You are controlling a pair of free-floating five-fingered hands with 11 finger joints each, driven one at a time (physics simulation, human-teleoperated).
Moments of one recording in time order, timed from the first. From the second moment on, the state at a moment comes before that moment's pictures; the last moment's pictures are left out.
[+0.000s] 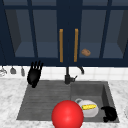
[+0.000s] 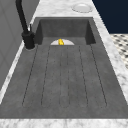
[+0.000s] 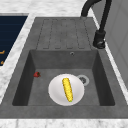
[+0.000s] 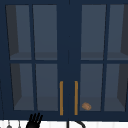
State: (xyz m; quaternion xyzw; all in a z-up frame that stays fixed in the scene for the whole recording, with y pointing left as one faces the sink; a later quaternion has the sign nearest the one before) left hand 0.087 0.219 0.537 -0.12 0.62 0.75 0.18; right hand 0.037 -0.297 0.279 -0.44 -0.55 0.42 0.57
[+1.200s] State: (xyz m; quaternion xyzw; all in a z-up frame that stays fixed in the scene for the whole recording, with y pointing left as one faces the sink) left hand 0.033 0.215 0.560 -0.10 0.60 0.77 0.20; right hand 0.037 -0.297 0.279 -0.44 -0.55 0.42 0.57
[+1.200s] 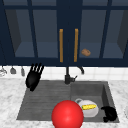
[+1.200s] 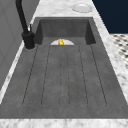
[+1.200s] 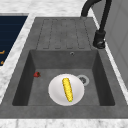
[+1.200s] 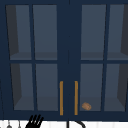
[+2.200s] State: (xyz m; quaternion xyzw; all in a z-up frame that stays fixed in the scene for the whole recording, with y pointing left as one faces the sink) left hand 0.020 0.180 0.565 -0.06 0.58 0.78 0.23; right hand 0.037 -0.297 0.279 -0.44 -0.55 0.42 0.57
